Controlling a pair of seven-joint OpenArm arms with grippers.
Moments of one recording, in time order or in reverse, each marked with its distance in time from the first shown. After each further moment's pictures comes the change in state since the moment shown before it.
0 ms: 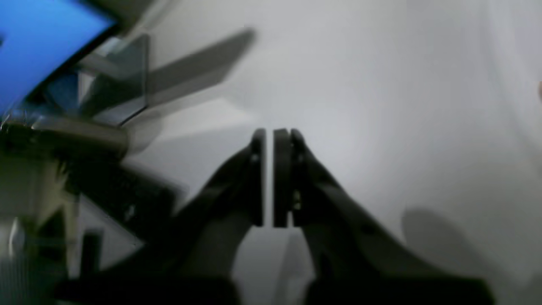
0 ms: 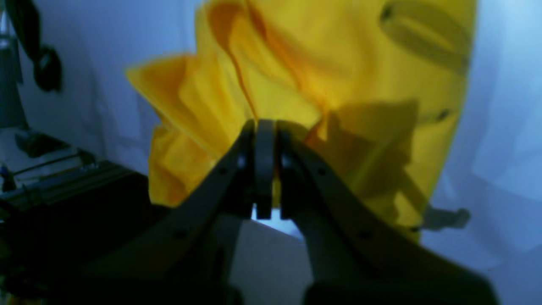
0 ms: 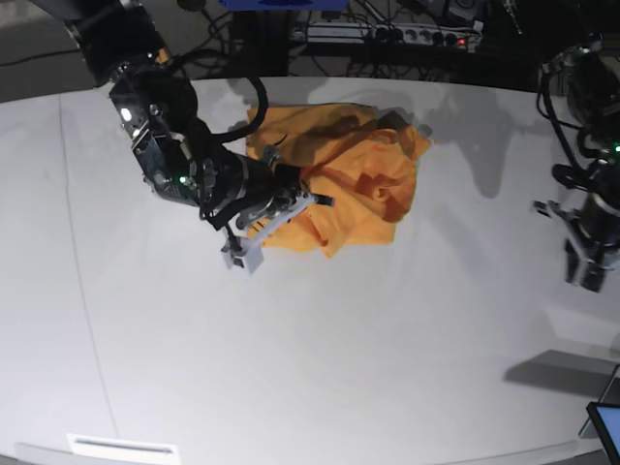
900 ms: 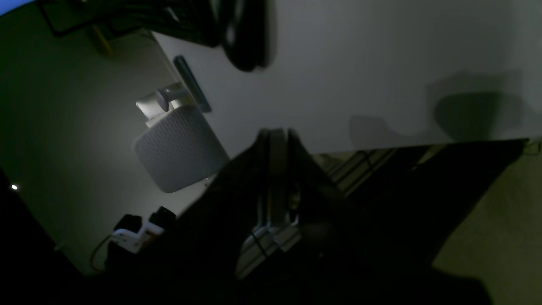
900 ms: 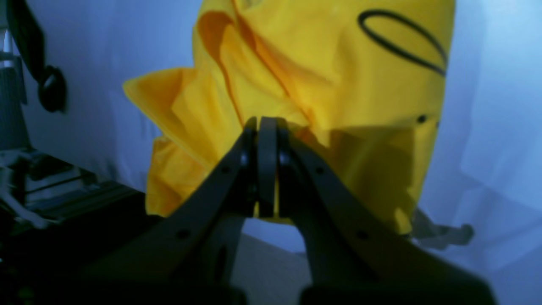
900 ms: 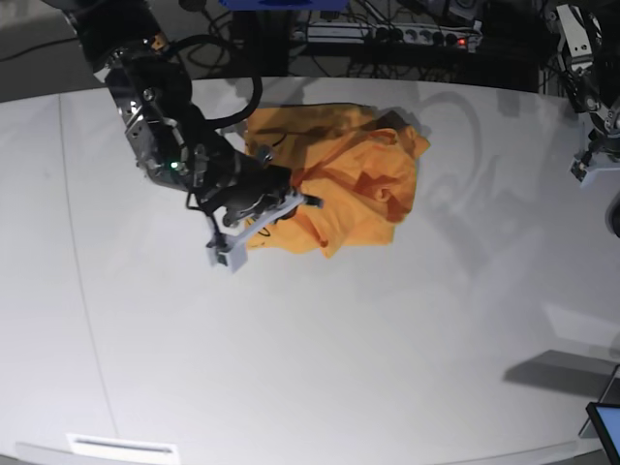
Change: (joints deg) left arm 24.2 -2.9 3.4 -4.6 46.0 0.0 -7.8; right arm -3.6 0.8 2.4 2.1 0.0 0.0 7.5
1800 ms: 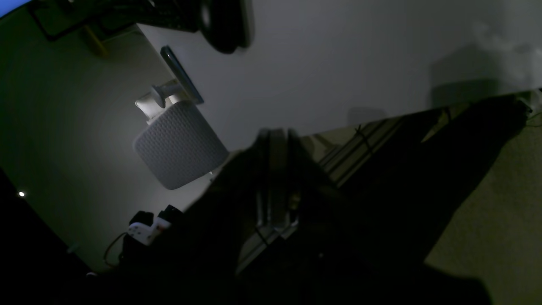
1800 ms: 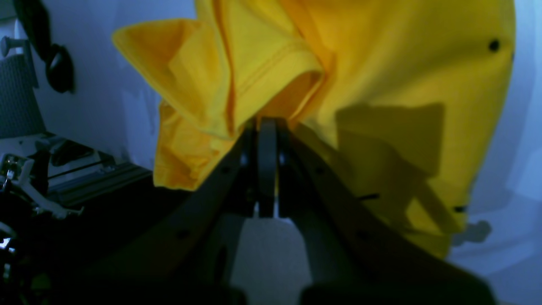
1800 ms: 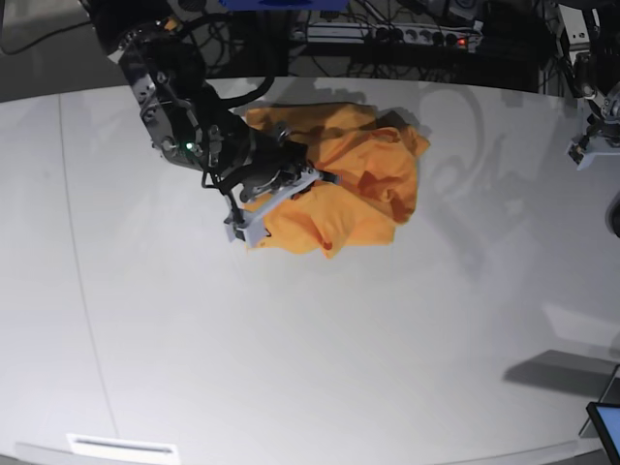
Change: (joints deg) left arm 4.1 0.0 -0.2 -0.1 0.9 0.0 -0.4; right arm -4.0 -2.0 -2.7 0.0 -0.3 0.0 0.2
